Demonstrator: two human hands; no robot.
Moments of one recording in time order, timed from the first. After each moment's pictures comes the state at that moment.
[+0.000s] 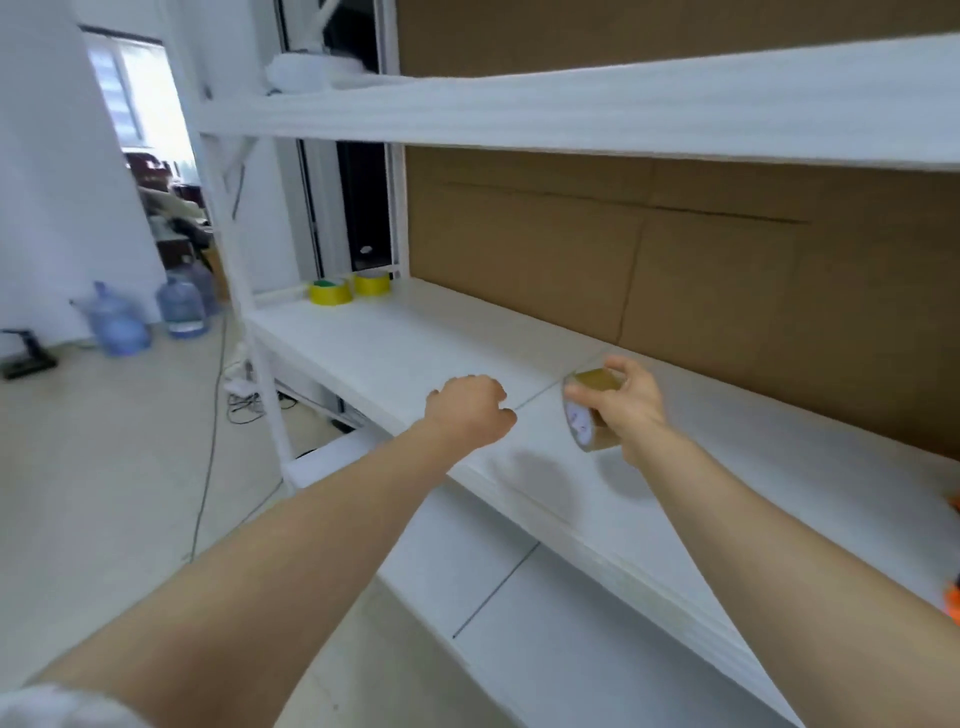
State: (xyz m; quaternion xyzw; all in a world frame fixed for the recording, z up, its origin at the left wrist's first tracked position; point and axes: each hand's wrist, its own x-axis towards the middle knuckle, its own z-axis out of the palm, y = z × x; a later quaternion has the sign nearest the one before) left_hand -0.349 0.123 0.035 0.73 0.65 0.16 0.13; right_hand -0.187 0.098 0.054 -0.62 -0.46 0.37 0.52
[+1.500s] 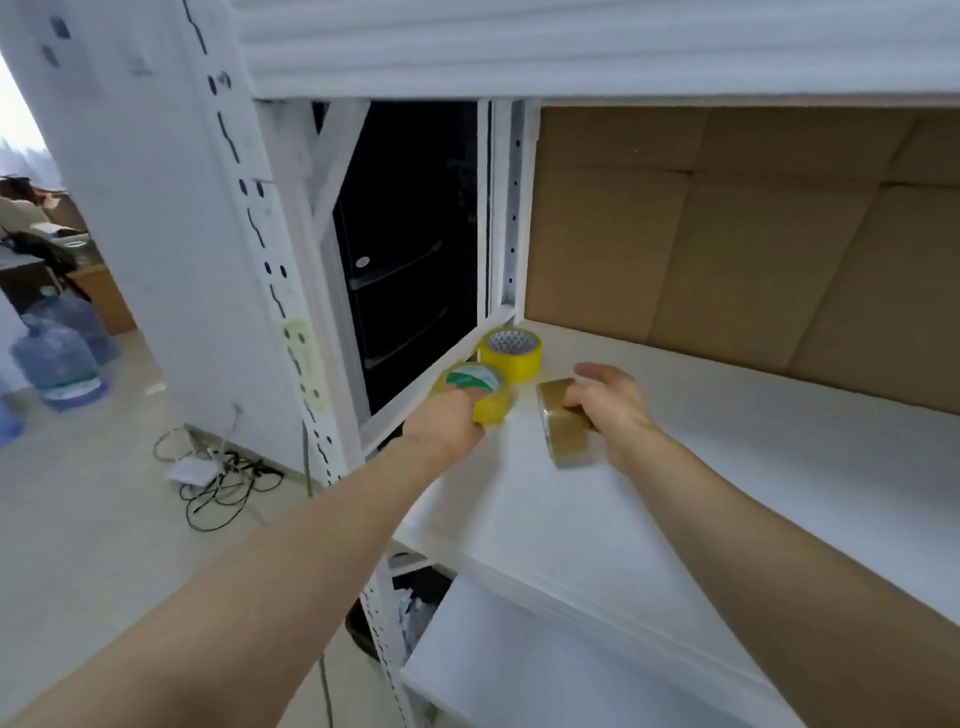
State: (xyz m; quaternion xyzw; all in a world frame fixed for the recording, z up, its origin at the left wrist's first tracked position) left_hand -0.805 0.673 0.003 0.83 0.55 0.09 0.10; right_hand -0.637 0.618 0.023 -0.68 -0.34 0.37 0.54
